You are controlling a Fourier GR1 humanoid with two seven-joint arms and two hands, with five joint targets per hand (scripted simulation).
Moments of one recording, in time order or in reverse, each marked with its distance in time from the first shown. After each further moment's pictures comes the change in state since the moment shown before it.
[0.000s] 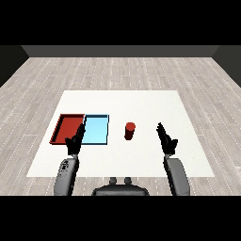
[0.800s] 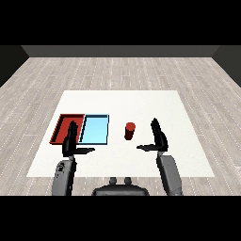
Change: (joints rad) left arm 0.025 -0.013 0.072 -0.033 0.048 -0.037 -0.372; right arm -0.061 0.097 0.016 0.027 -0.025 0.006 -0.206
